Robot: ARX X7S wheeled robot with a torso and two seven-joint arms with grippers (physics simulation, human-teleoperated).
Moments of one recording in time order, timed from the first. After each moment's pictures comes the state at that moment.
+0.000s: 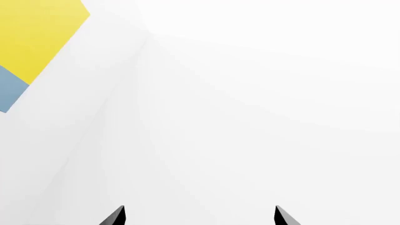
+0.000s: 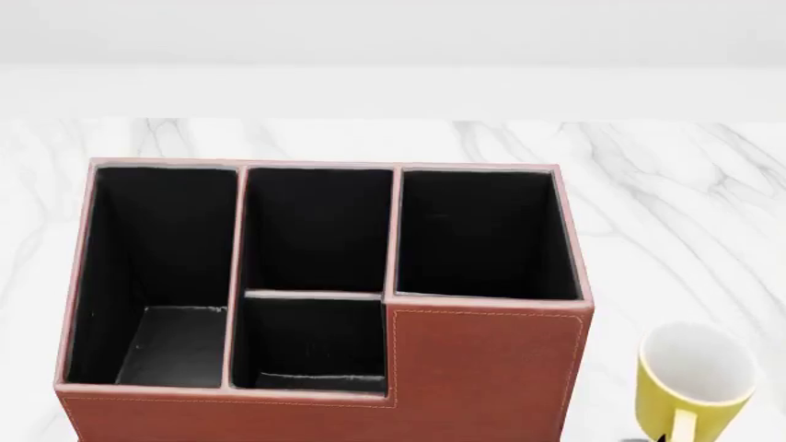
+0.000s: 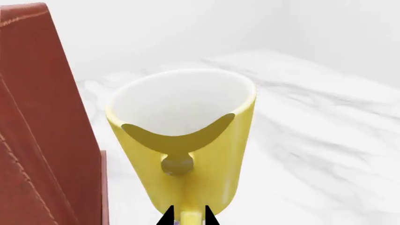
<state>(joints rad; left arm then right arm) 0.74 0.00 -0.49 1.05 0.42 0.06 -1.55 0.46 0.76 -1.18 0.21 1.06 -0.51 0.93</state>
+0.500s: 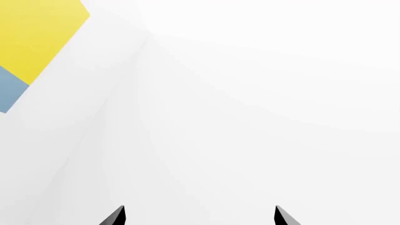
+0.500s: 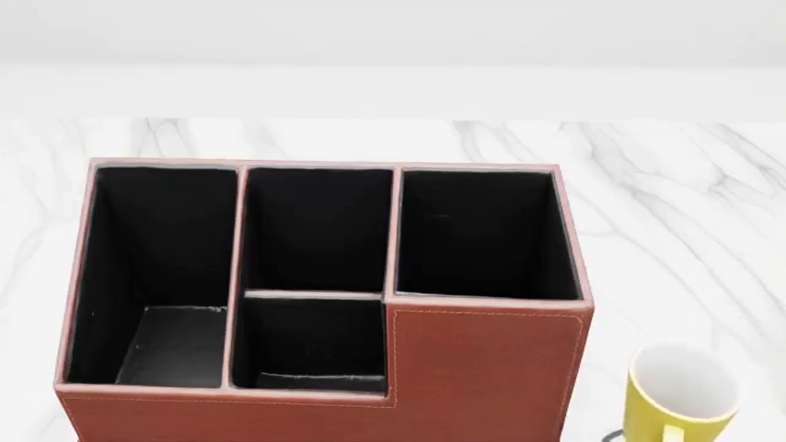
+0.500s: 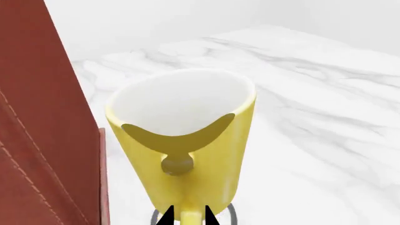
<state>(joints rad) 0.74 0.00 -0.48 1.05 0.43 0.06 -1.55 0.45 0.71 -1.16 0.30 1.13 -0.50 0.83</state>
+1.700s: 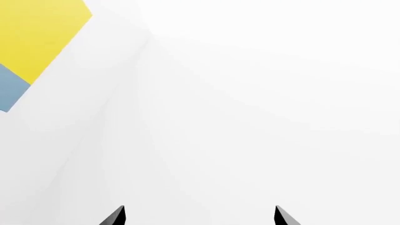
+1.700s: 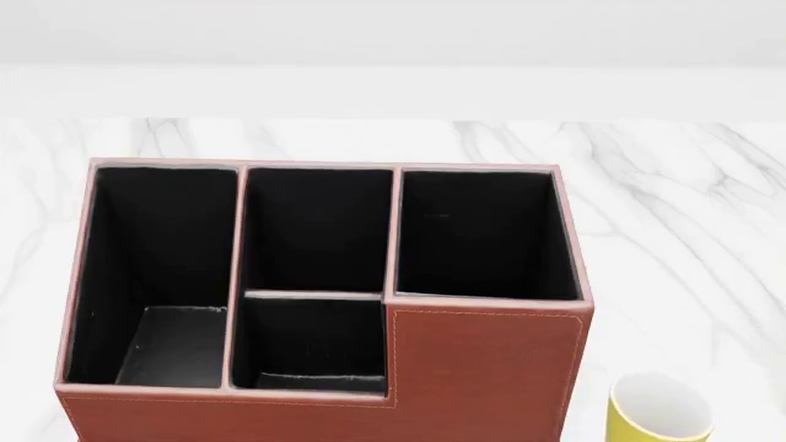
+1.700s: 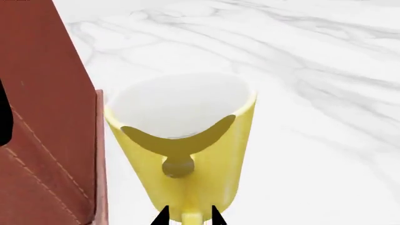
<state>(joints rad) 0.77 0.00 -0.51 1.05 0.40 0.10 -1.57 0.46 0.64 -1.15 0.43 1.23 -0.43 0.69</state>
